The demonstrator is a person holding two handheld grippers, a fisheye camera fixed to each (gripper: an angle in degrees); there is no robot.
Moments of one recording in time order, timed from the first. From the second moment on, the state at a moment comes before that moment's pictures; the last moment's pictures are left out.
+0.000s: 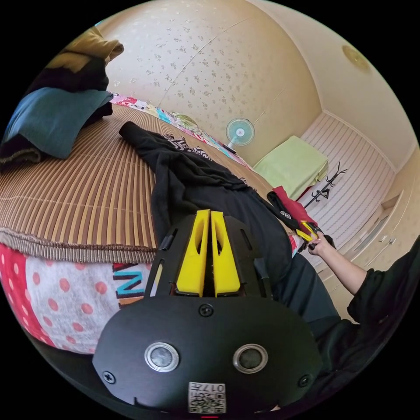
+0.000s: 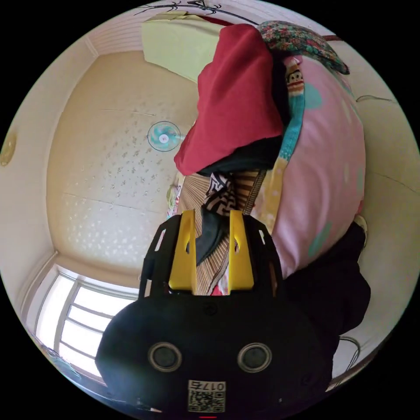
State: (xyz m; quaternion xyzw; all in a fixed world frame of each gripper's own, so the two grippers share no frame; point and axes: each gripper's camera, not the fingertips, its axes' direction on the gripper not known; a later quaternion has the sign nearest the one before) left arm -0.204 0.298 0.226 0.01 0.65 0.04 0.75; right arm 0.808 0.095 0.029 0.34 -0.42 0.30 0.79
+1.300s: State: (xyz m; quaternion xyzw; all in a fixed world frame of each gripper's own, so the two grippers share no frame) left arm -0.221 0.287 0.204 0.00 0.66 0.04 0.75; right arm 0.131 0.138 0.215 0.25 -0.22 -0.37 0.87
